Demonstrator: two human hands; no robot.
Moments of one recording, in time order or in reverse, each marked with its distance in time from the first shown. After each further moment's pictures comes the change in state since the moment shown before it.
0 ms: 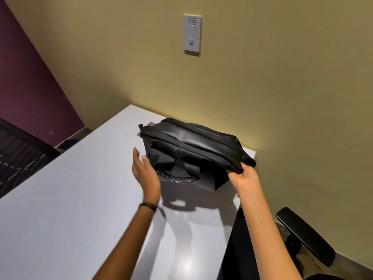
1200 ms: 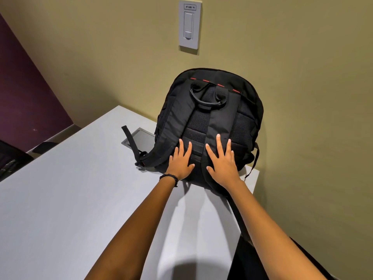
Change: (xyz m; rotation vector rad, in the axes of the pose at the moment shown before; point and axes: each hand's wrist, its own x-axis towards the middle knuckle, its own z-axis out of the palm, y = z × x) left_hand 0.117 -0.052 0.186 1.109 -0.768 0.383; right_hand 0.203 -0.013 0.036 -2.639 -0.323 -1.014
